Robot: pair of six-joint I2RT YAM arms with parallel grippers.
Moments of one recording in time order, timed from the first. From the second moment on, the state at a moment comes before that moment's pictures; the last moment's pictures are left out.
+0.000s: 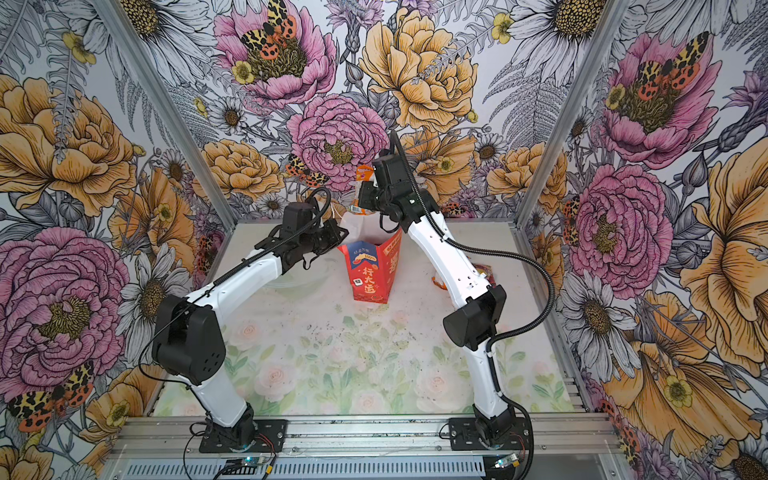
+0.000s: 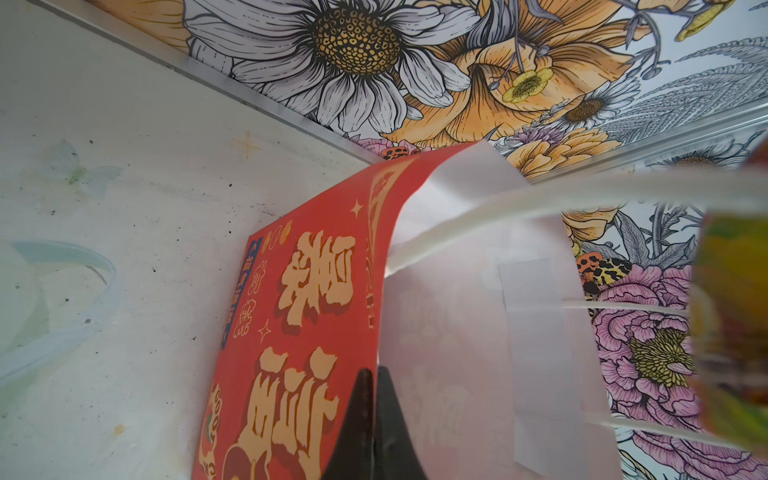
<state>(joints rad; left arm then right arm) -0.38 1.75 1.46 -0.21 0.26 -0.80 0.55 2.14 2.48 -0.85 0.02 0.51</state>
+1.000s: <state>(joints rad) -0.38 1.75 1.45 -0.20 0.26 -0.81 0.58 2.12 2.39 -0.93 0.24 0.42</state>
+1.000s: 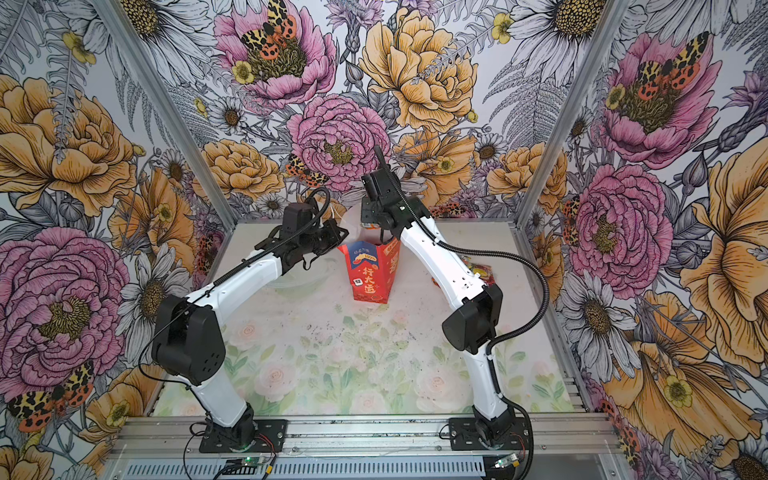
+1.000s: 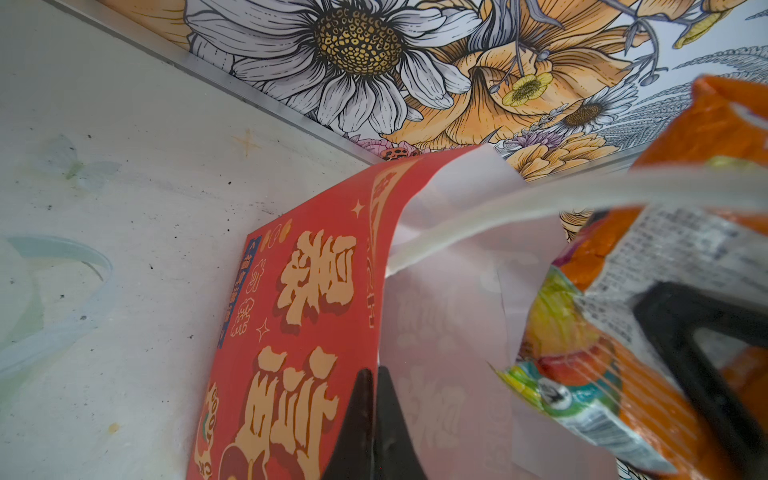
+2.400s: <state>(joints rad) -0.37 1.75 1.45 -0.20 0.26 -0.81 0.54 2.18 2.39 -0.99 0.08 0.25</state>
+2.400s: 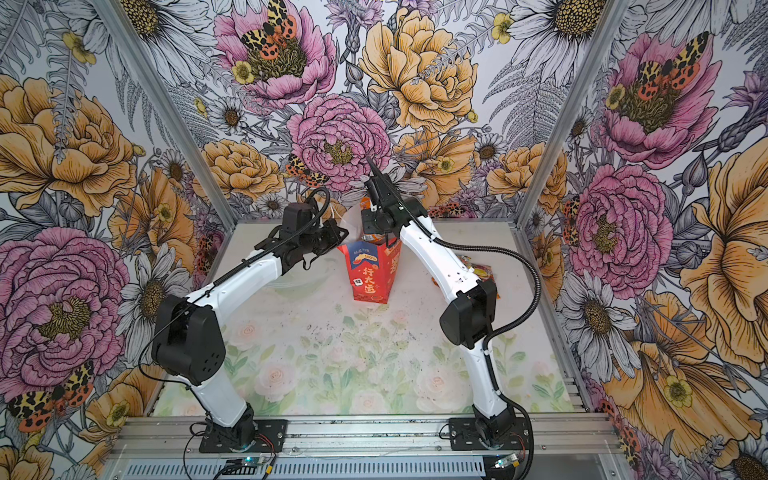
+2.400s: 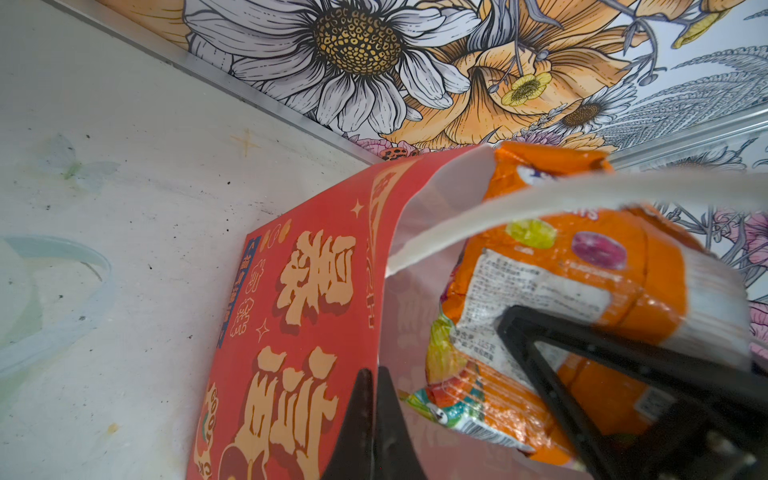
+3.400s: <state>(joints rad) -0.37 1.75 1.45 -0.19 0.26 -0.81 0.50 2.27 2.42 -1.00 0.11 0.40</state>
